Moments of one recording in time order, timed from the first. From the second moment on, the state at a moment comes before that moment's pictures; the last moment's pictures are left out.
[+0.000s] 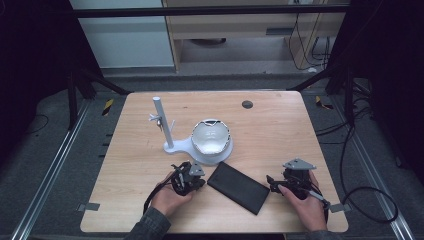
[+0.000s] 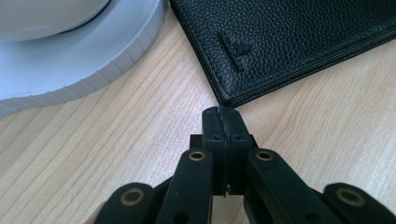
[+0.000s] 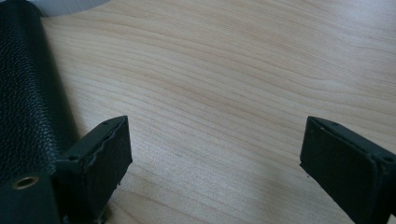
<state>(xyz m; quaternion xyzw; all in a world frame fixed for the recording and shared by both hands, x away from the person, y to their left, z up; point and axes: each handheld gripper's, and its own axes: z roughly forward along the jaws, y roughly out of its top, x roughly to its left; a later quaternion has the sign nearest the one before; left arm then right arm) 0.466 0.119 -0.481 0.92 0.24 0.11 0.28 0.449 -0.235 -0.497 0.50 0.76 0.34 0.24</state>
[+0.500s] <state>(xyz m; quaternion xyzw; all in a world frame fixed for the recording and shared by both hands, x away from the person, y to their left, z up) 0.469 0.117 -0.483 0.92 0.24 0.10 0.28 0.448 -0.233 -0.496 0.50 0.76 0.34 0.24</state>
